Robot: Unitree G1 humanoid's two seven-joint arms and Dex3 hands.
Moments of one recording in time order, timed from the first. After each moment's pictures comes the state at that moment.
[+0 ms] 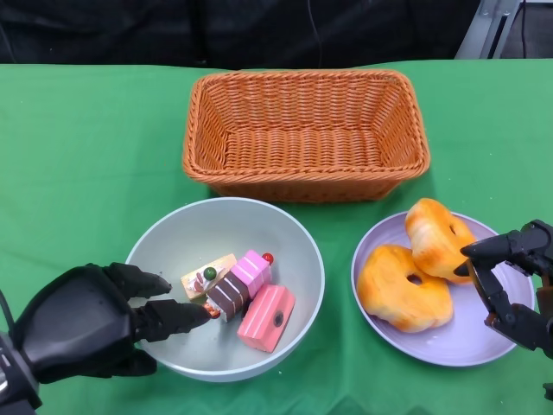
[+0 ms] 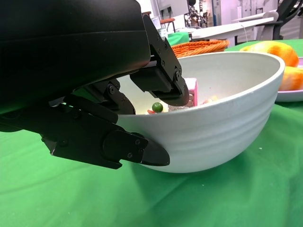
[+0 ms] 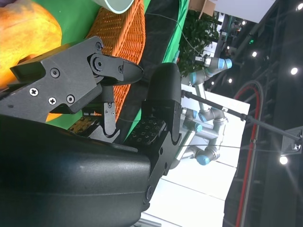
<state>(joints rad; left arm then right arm) -0.23 0.67 -0.32 0.41 1.07 -0.83 0.45 0.01 -0.03 -0.10 0.27 0.07 -0.82 0.11</state>
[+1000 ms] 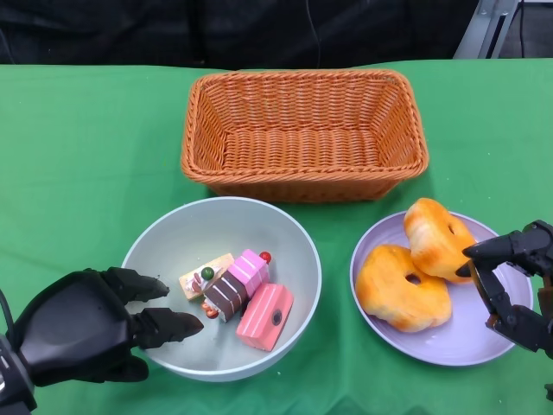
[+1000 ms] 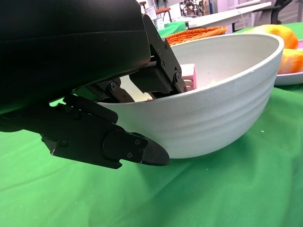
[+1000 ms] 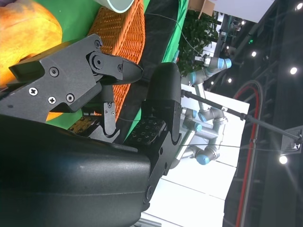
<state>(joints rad) -0.25 0.72 -0.41 0.41 1.05 -0.78 0.46 0.01 -0.03 -0.10 0.27 0.08 -0.83 0.12</state>
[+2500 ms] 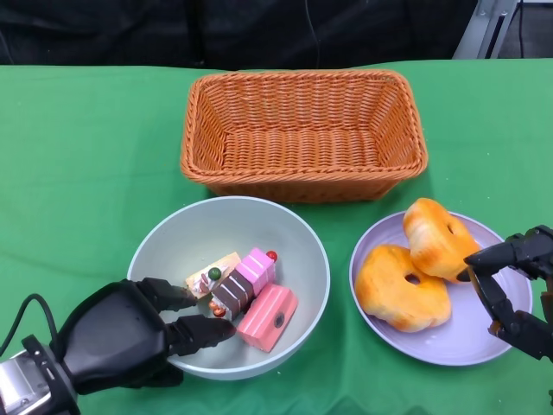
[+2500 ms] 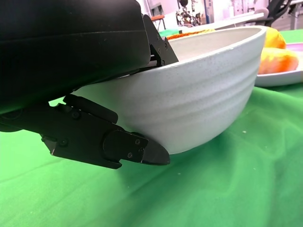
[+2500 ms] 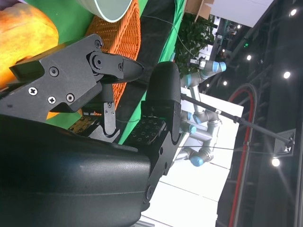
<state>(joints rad) -0.31 0.64 -0.57 0.47 1.09 -0.67 0.57 0.05 -0.02 -0.10 0.20 0.08 -0.82 0.13</state>
